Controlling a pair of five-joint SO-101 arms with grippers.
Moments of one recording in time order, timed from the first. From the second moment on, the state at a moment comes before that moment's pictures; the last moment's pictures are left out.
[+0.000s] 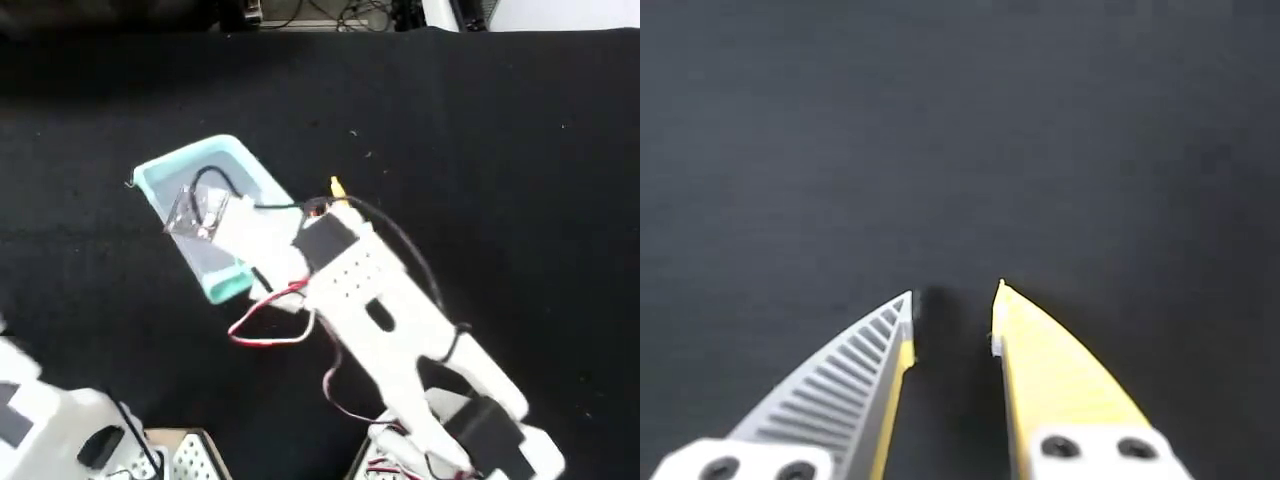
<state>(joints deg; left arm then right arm) -60.9 -2.2 40.0 38.2 -8.3 -38.9 -20.4 21.8 74.9 33.6</state>
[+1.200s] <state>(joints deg) -6.7 -80.6 60.3 59.0 2.9 -33.1 -8.1 3.4 70.3 35.6</state>
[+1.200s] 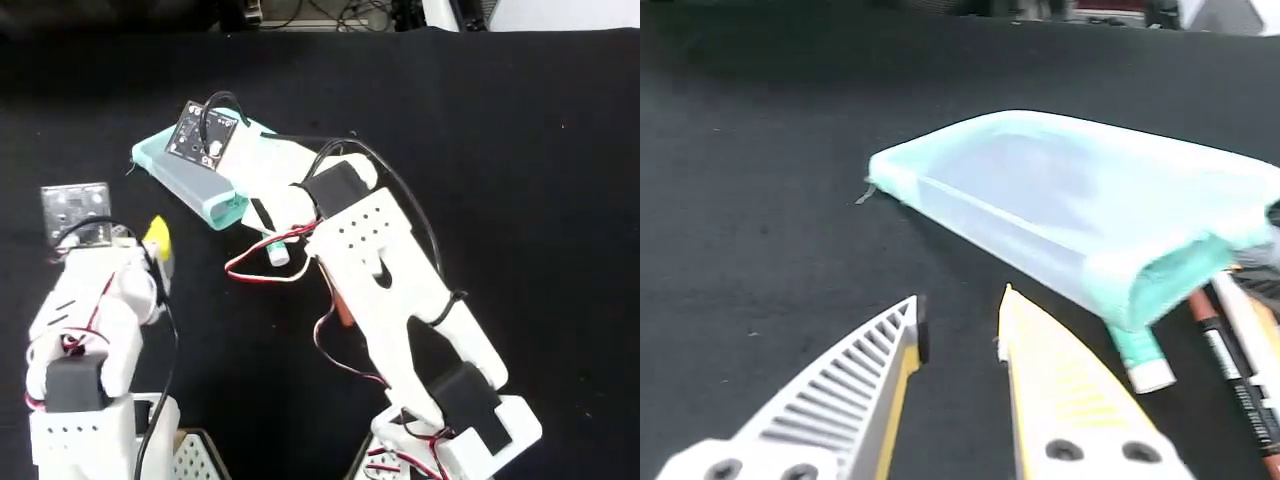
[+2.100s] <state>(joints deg) 0.3 -64.0 60.4 47.9 12.8 -33.1 -7.7 3.4 70.3 35.6</state>
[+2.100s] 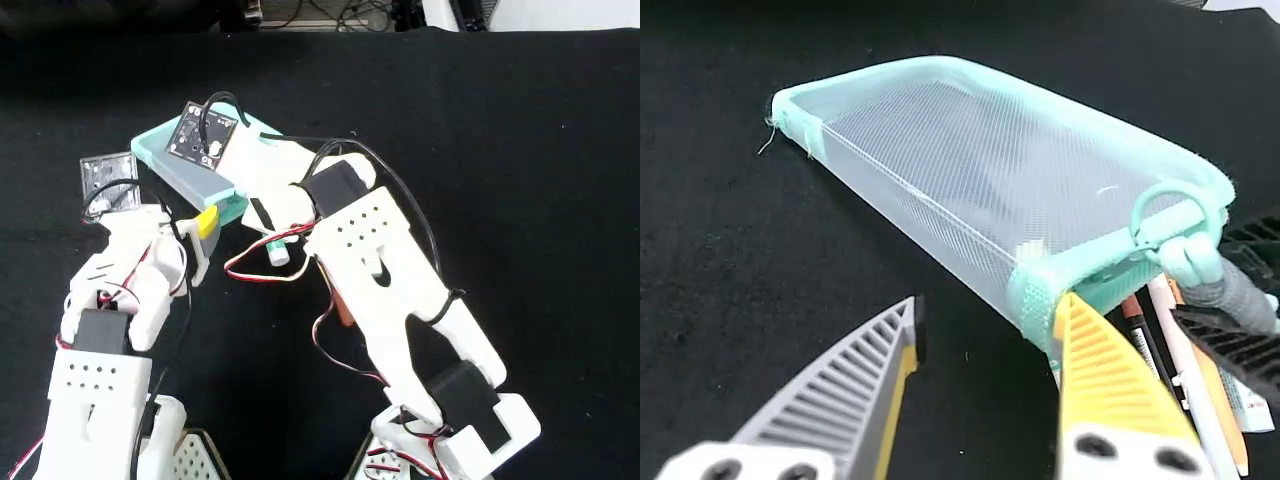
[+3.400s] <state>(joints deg) -2.6 -63.5 66.7 39.2 9.7 -34.0 -7.7 3.4 70.5 35.6</state>
